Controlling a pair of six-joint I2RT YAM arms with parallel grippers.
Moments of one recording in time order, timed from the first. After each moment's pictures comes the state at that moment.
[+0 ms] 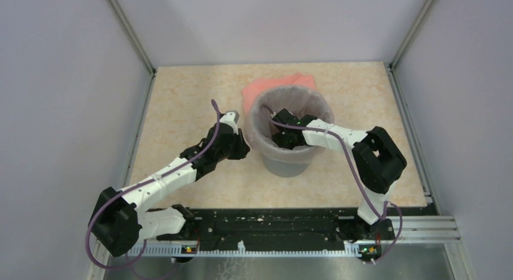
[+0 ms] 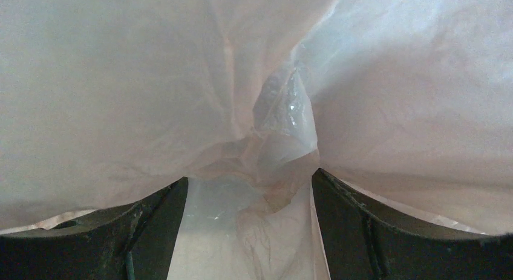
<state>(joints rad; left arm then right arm) -0.67 1.14 0.71 -0.18 -0.06 -0.57 0.75 1.79 1.21 -0.68 0.23 0.28</state>
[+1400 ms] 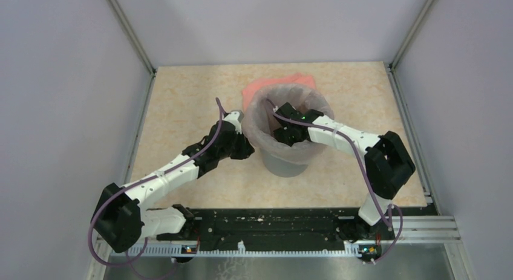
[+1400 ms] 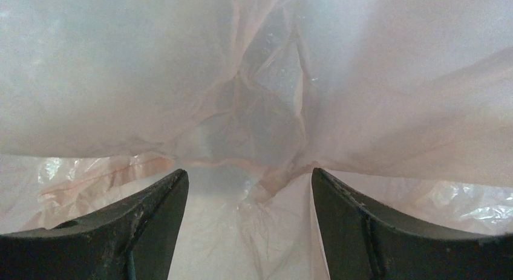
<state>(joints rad) -0.67 1.18 0.73 -0.18 0.03 -0.57 0.75 1.71 1.27 -0.80 0.23 0.30</state>
